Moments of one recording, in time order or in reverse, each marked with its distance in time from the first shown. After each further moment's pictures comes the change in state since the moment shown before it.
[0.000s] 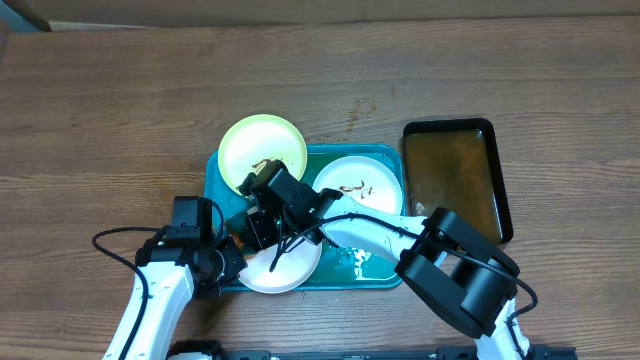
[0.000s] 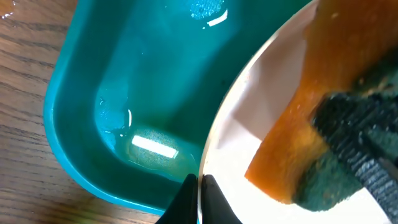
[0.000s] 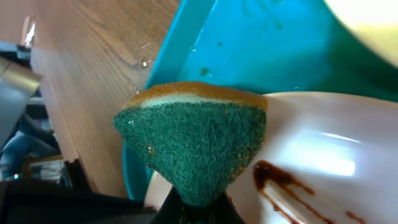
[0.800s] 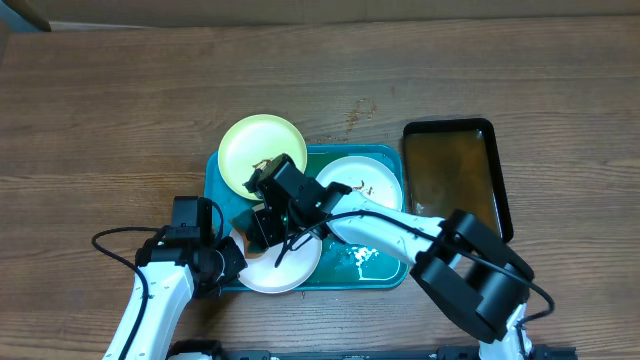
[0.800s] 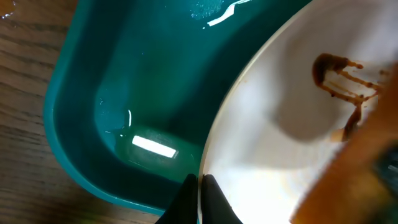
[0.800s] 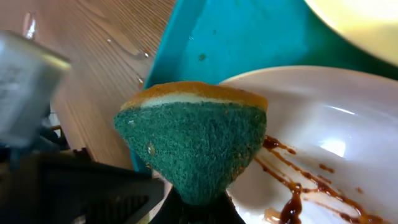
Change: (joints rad) left arm 0.000 0.000 0.000 0.000 0.000 0.000; right arm -0.021 -0.053 0.000 -0.099 -0.029 -0.019
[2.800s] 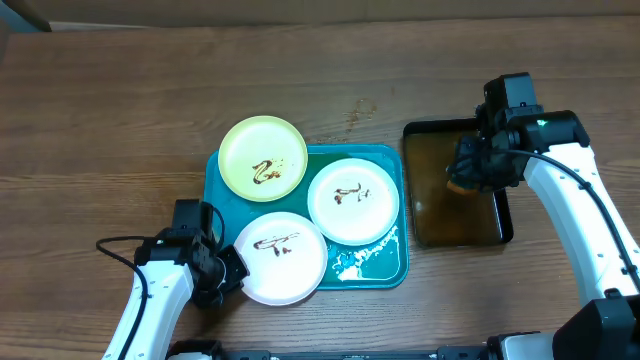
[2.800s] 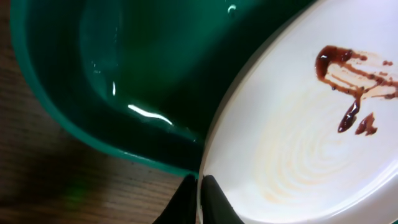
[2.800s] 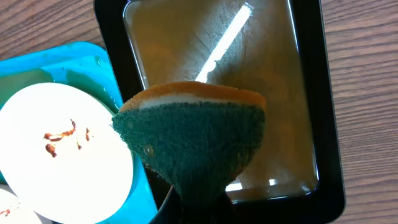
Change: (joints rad) left arm 0.000 0.000 0.014 -0.114 0.075 -0.015; right arm -0.798 -0.475 0.000 -0.840 0.449 -0.229
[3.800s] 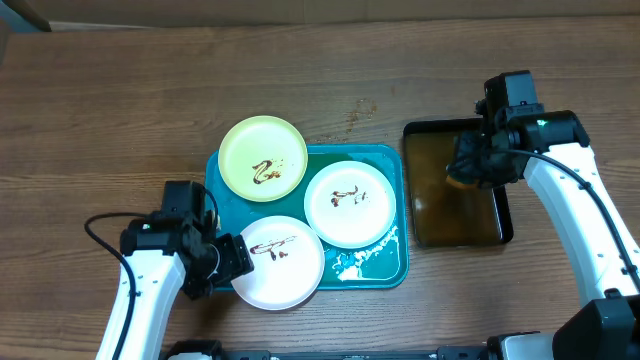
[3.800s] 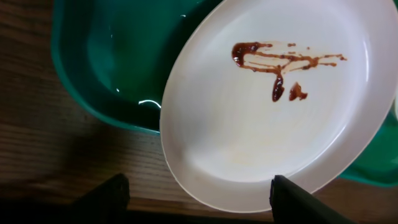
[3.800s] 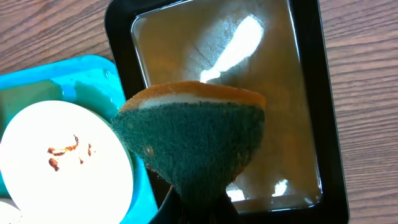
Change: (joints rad) left arm 0.000 -0.004 0.178 -0.202 0.000 0.141; right arm 0.000 0.000 0.000 0.039 0.000 0.000
